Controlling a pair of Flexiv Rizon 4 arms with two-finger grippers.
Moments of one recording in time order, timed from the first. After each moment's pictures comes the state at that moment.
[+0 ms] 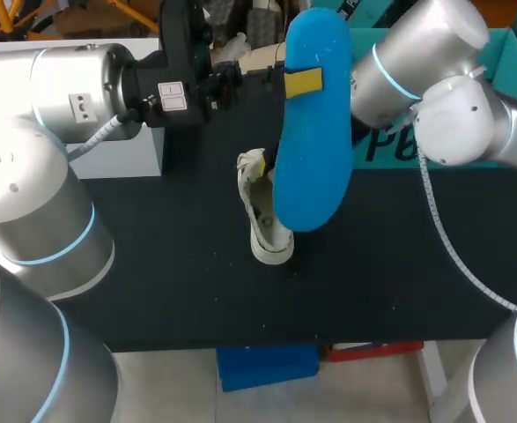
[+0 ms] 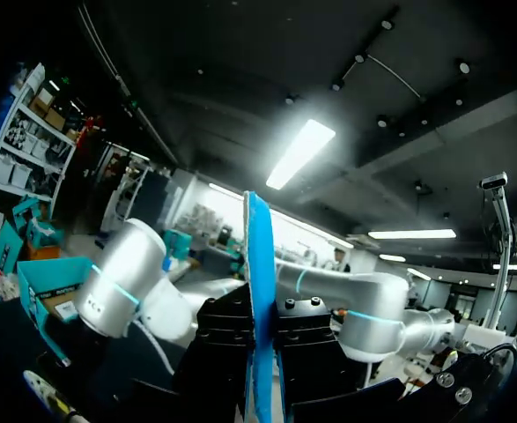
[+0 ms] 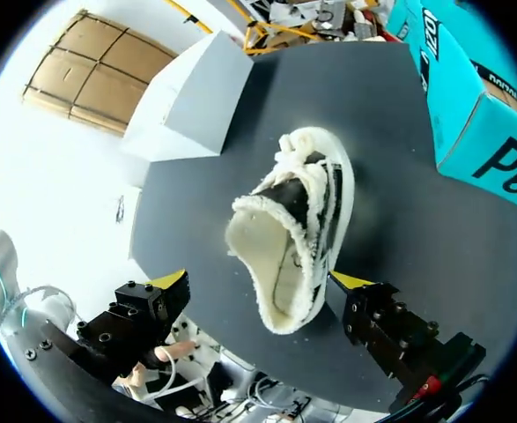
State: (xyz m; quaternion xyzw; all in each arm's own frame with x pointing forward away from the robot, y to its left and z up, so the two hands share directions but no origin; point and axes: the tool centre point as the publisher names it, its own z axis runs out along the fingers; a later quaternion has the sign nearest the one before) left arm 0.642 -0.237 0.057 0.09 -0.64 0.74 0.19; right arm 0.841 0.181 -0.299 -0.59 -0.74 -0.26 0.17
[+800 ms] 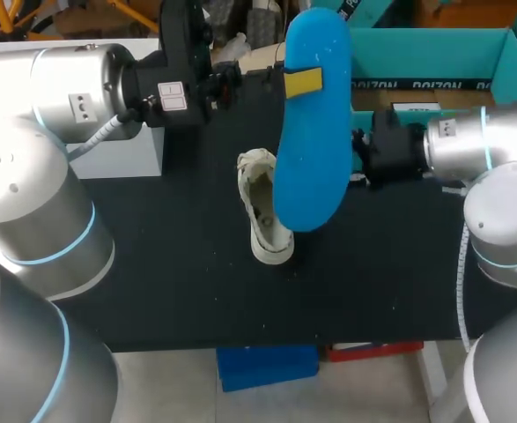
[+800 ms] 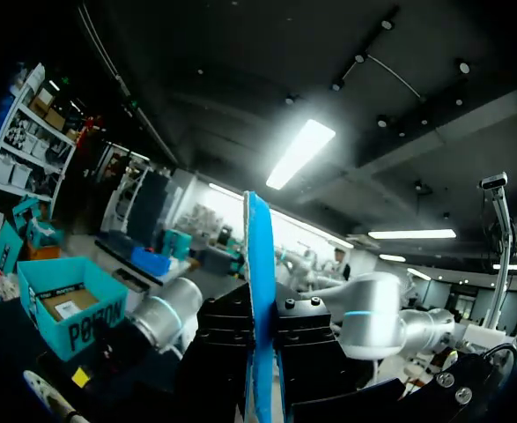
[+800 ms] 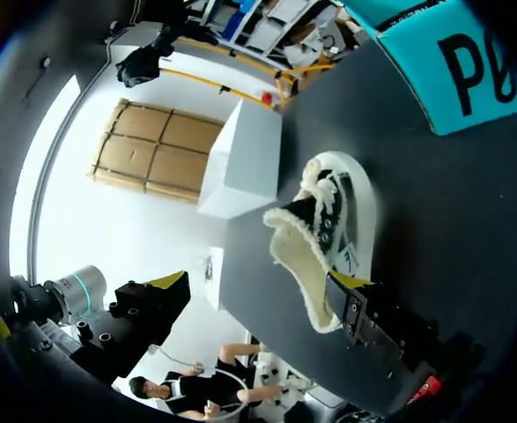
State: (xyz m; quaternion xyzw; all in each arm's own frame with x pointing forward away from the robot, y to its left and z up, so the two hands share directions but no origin) left arm 0.642 -0.237 0.057 0.09 -0.64 0.74 0.19; right arm 0.828 0.142 -0.266 -0.60 -0.57 -0.48 0.29
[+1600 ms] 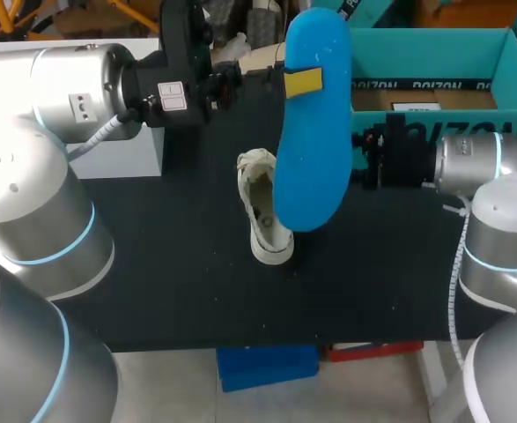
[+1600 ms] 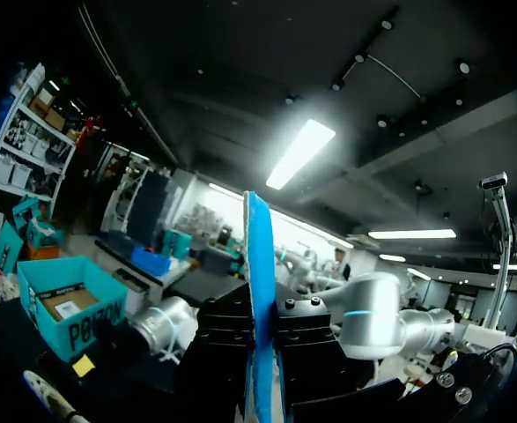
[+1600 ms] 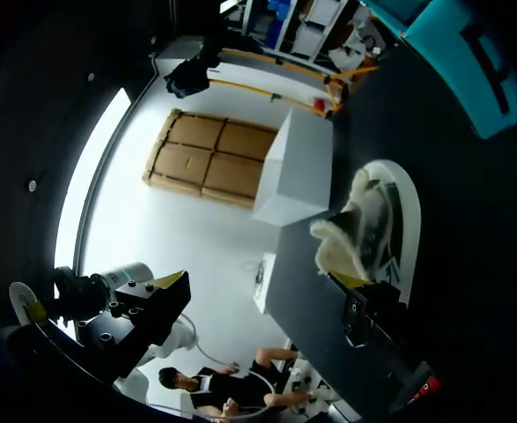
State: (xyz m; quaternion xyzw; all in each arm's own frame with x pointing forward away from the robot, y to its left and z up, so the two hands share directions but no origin) left arm 0.642 -0.237 0.057 0.09 -0.64 0.74 0.19; right arm 0.832 0.142 -0.242 -0.53 -0.53 -0.56 0.36
